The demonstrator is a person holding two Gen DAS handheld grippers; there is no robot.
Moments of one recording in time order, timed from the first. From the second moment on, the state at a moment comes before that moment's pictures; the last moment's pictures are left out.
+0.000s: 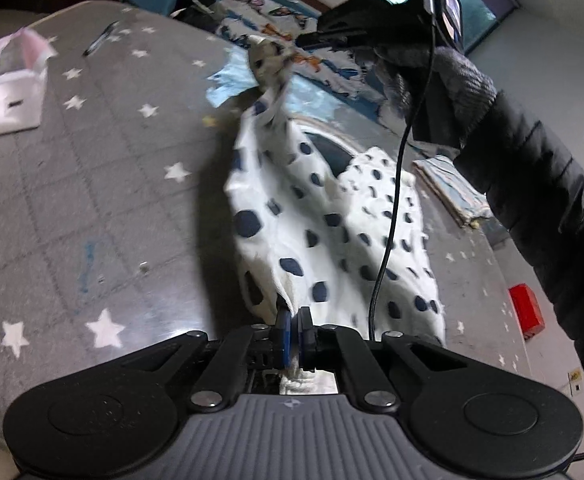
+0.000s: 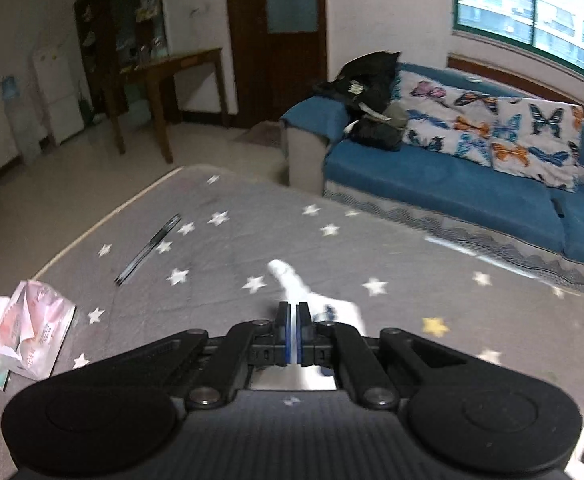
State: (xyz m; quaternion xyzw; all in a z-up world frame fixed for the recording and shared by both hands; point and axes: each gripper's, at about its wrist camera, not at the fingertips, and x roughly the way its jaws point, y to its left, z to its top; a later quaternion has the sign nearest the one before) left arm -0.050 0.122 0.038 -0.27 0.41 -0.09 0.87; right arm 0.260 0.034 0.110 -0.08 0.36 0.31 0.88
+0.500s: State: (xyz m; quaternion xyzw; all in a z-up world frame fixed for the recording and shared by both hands) left arm -0.044 0.102 0.039 -0.26 0.43 -0.11 0.86; right arm 0.262 0.030 0.072 -0.11 0.41 0.32 0.85
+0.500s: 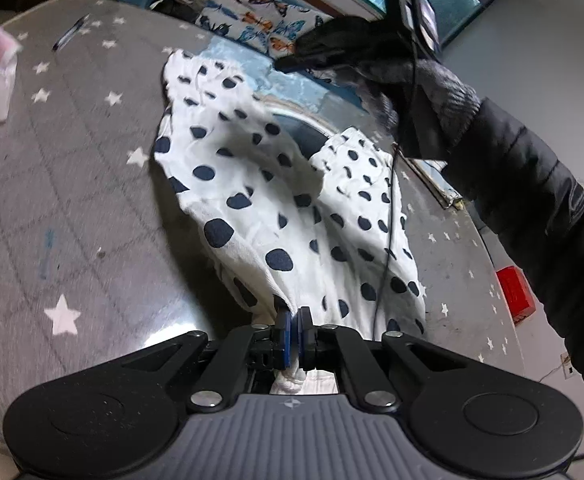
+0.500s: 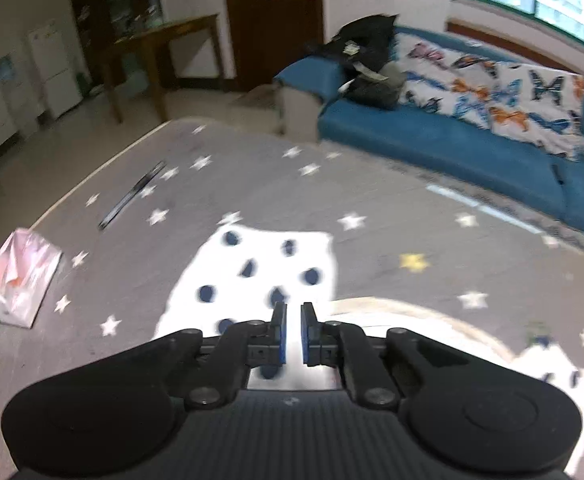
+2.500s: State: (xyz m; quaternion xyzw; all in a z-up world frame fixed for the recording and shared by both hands) left arm -0.042 0.068 0.070 -0.22 0.43 -0.16 0.86; right arm 0.277 -0.055 0.068 0.00 0.41 0.26 0.87
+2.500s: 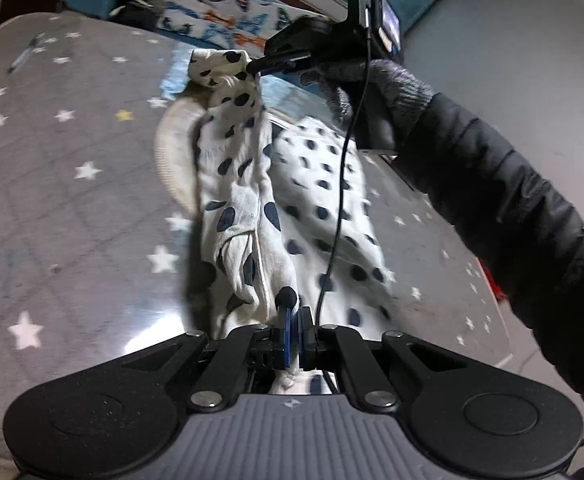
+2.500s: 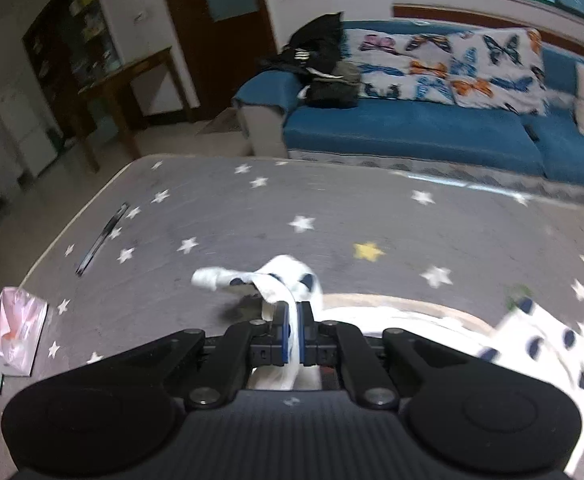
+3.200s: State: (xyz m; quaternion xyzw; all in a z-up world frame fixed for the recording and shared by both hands) left arm -0.016 -0.006 0.057 -0.05 0.43 -0.16 0.89; right arm 0.256 -0.215 -0.008 0.00 0.44 0.22 0.87
